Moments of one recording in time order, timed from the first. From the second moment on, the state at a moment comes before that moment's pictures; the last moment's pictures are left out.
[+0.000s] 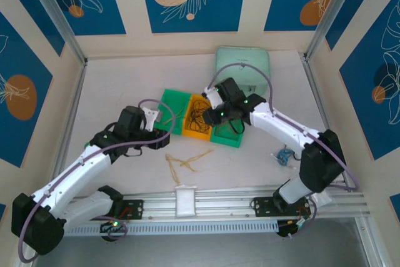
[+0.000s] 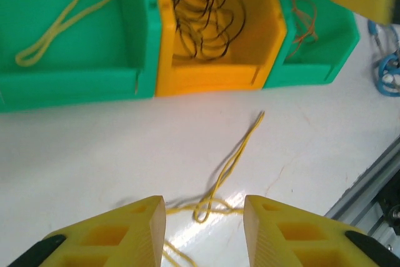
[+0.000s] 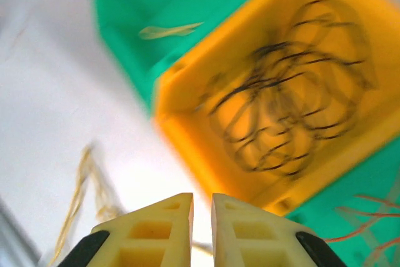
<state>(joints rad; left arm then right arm) -0.52 0.98 0.73 -0.57 0.32 -0.36 0.66 1.50 1.17 -0.62 -0.28 0.11</state>
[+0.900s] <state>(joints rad) -0.50 0.78 0.61 -0.65 0.29 -0.50 1.07 1.85 1.25 -0.68 -0.19 0.07</state>
